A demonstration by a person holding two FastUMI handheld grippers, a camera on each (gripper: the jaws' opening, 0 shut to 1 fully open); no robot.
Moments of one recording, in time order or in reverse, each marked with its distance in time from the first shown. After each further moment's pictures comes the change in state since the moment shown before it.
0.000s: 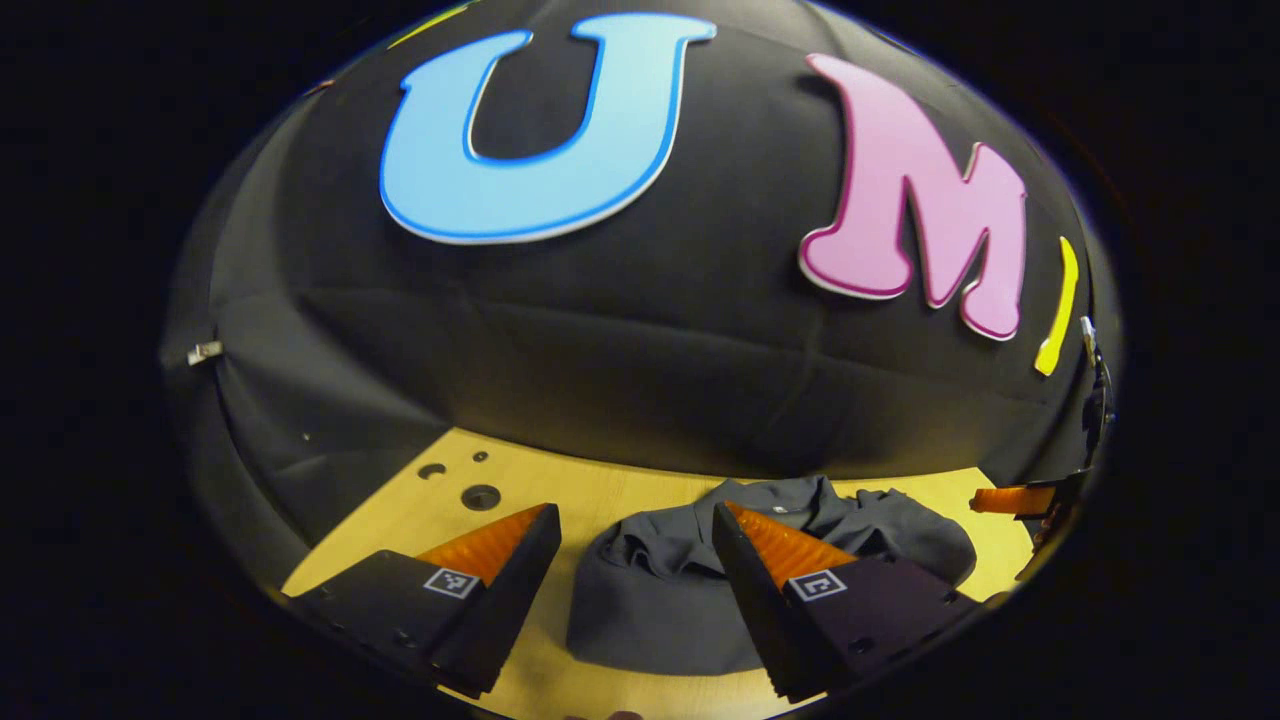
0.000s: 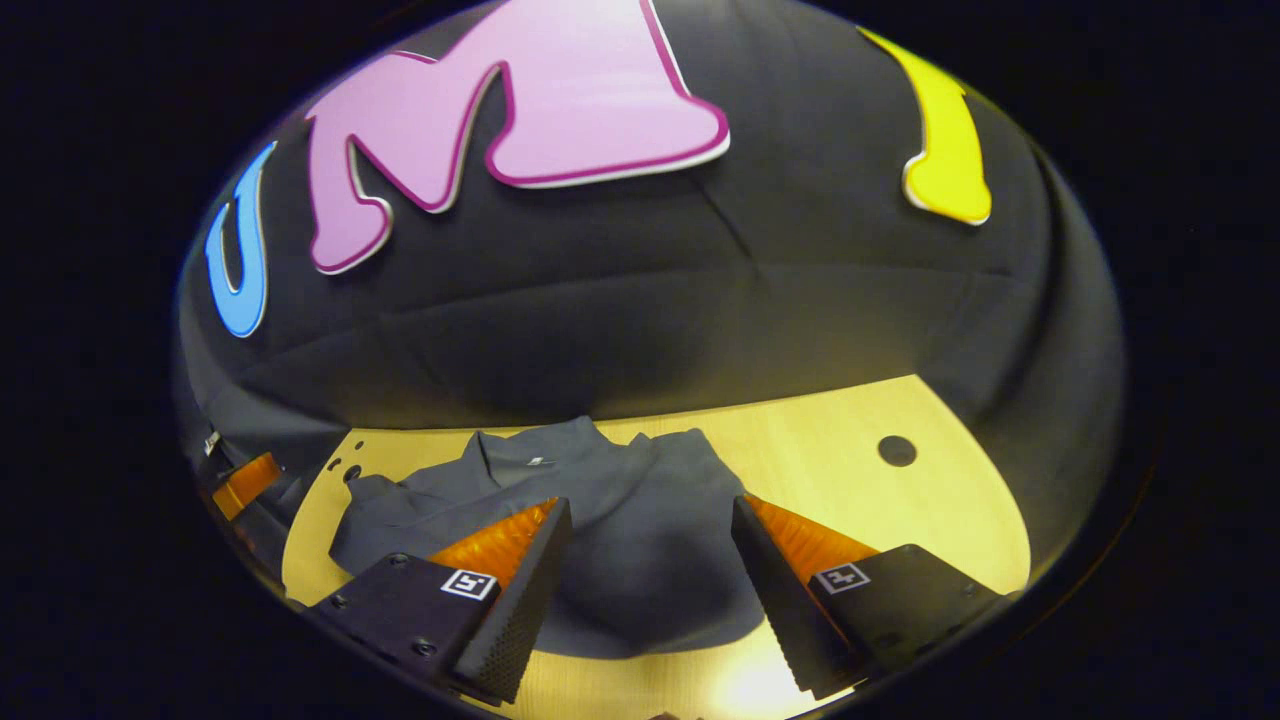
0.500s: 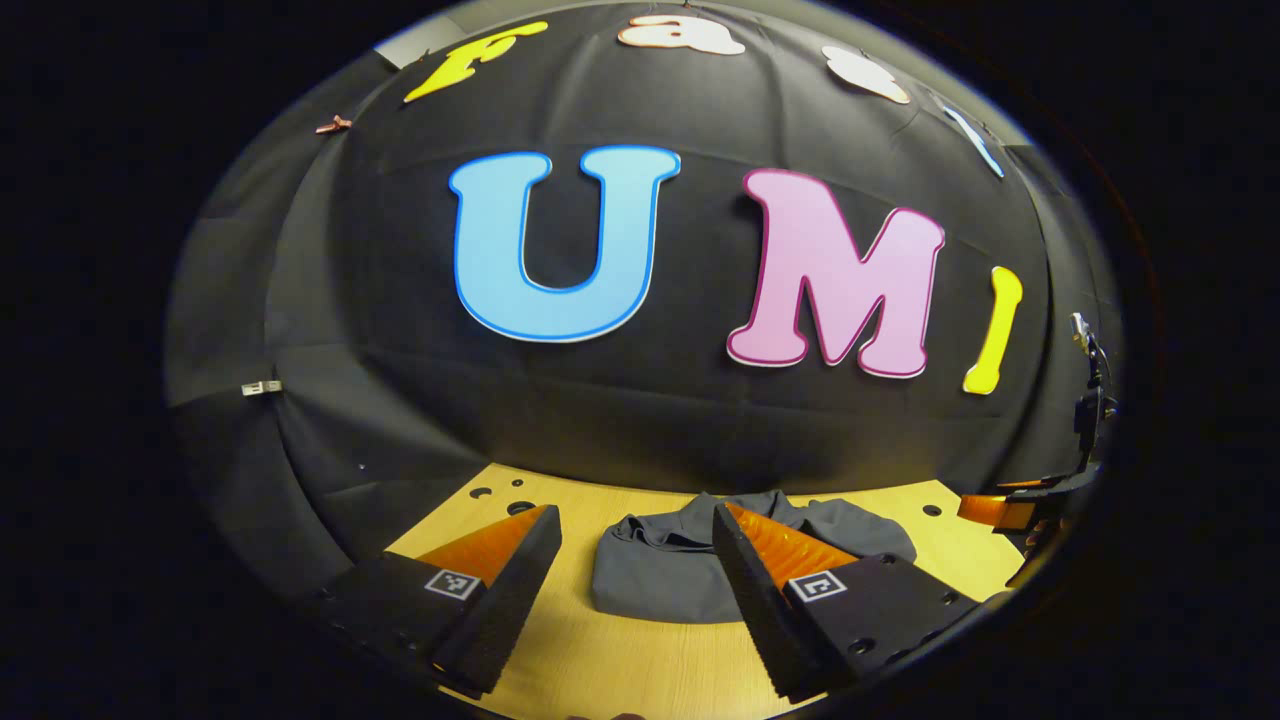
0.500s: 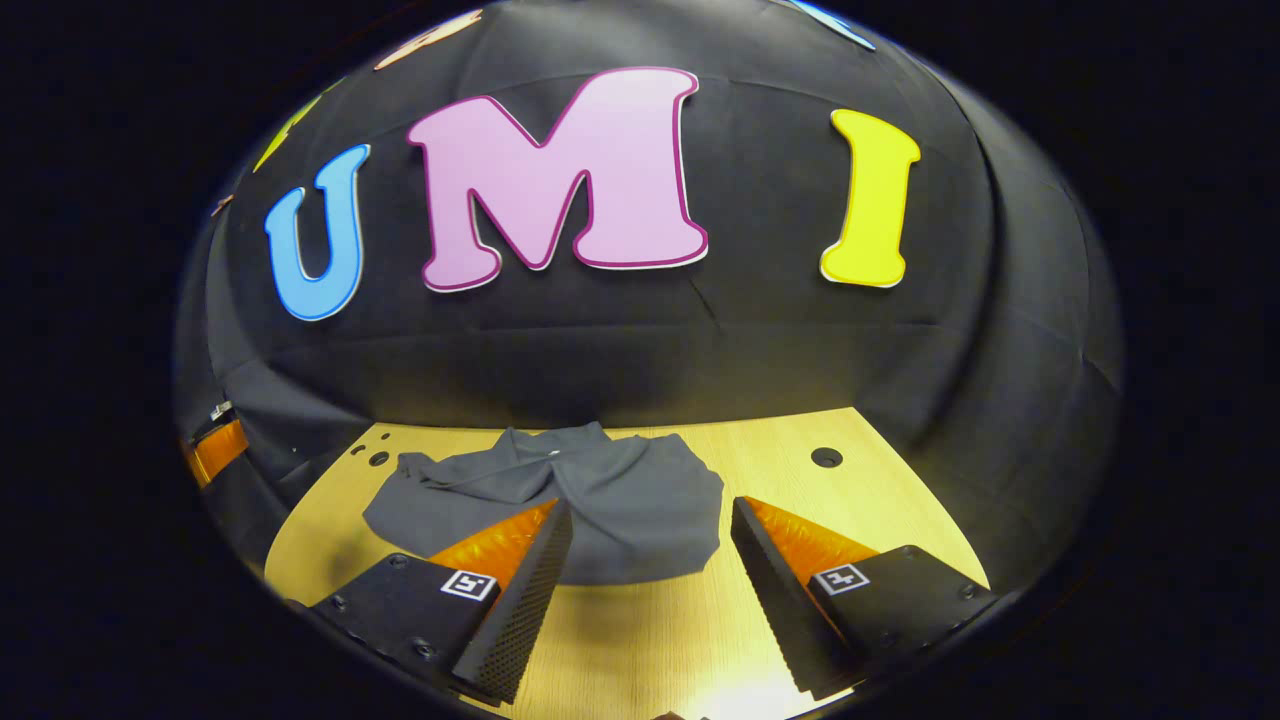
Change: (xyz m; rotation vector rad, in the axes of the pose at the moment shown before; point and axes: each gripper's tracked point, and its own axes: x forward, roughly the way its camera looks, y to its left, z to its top) left arm -0.170 0.000 0.021 -0.011 -0.150 -0.015; right arm -0.158 0.008 -0.022 -0.056 -0.123 -0.033
